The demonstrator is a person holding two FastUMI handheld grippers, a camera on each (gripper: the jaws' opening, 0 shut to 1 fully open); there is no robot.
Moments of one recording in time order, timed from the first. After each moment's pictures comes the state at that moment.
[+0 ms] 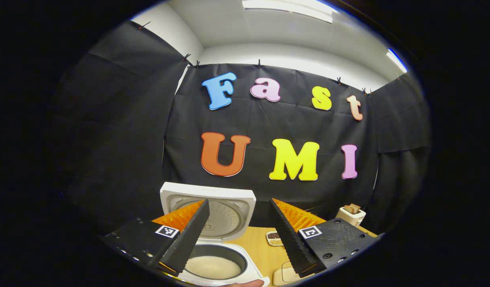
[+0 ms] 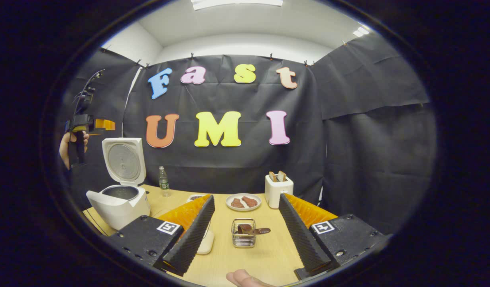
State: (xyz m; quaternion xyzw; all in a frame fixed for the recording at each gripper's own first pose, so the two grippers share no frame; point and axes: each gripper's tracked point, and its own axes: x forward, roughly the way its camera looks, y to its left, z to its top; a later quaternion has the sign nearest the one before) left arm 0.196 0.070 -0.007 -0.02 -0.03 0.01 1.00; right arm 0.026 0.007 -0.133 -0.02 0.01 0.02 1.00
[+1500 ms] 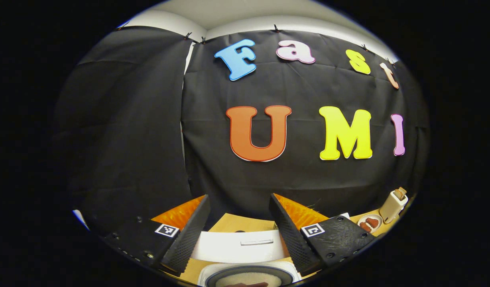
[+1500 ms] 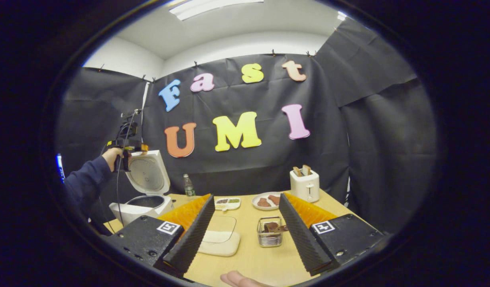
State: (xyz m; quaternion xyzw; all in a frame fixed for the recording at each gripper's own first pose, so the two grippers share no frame) left arm 0.326 0.152 -0.054 0.02 0.09 0.10 0.99; right arm 0.013 0.029 -0.143 0.06 0.01 0.12 0.99
